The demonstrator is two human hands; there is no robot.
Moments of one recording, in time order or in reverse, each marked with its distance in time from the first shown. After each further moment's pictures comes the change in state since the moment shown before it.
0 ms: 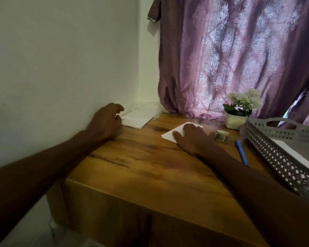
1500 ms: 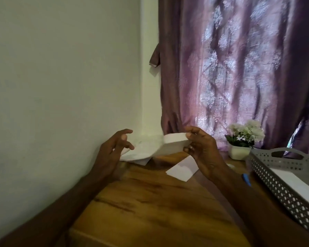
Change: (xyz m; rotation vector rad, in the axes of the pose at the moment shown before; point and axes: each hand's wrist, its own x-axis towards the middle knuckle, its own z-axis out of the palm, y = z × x) left_hand 0.000 0.006 -0.006 -0.727 0.199 0.248; right_hand -0.002 -0.018 -0.061 1.749 0.094 -0.286
